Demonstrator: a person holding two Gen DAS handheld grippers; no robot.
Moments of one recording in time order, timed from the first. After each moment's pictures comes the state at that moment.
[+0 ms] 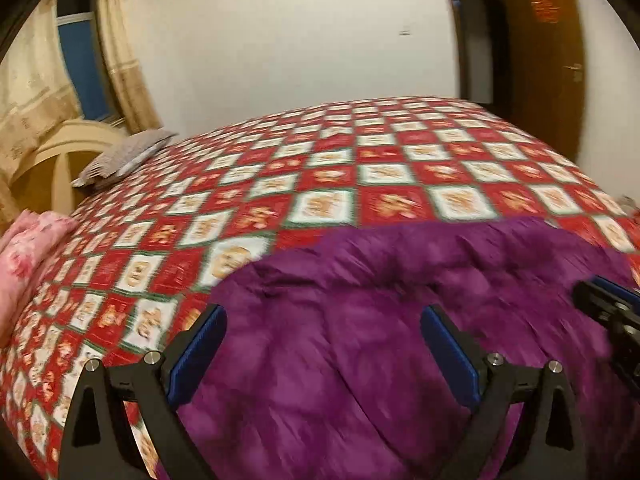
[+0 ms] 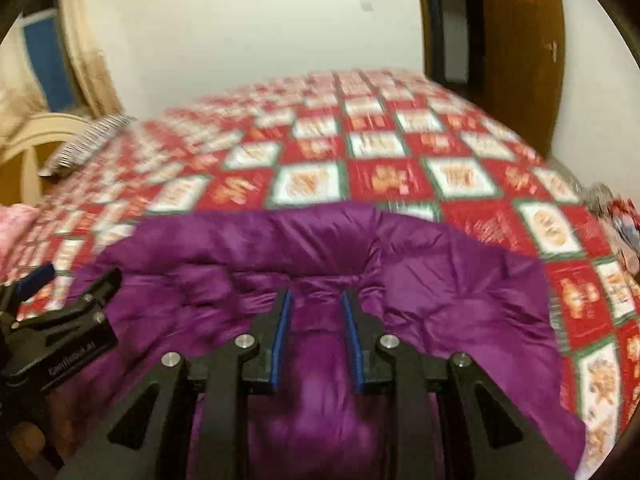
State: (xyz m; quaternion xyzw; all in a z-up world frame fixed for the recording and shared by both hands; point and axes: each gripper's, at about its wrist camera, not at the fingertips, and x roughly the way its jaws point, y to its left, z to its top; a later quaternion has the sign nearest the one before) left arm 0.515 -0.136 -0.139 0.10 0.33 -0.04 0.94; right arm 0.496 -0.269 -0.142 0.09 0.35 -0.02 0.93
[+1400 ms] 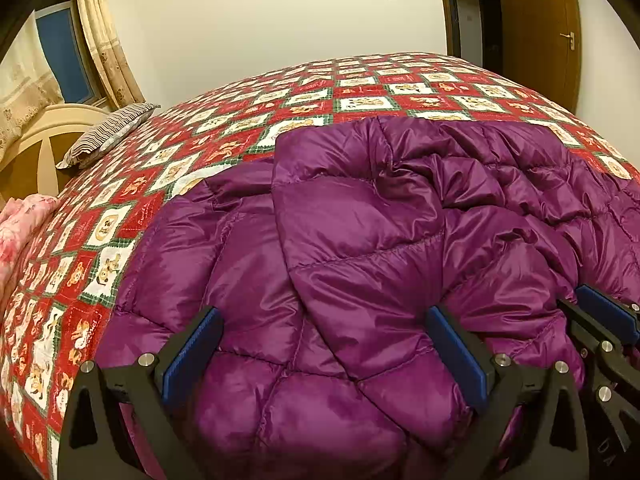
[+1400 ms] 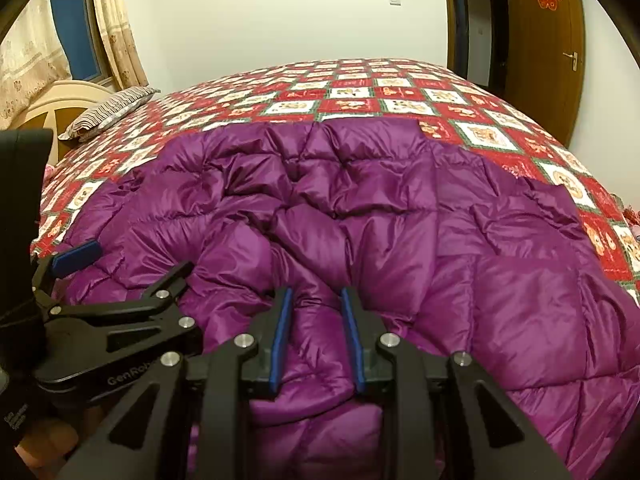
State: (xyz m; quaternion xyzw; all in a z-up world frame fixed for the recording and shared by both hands) left arm 0.522 -0.147 -0.204 0.10 0.38 -0.03 0.92; right arm 0.476 -0.238 -0.200 0.05 0.38 -0.01 0.92
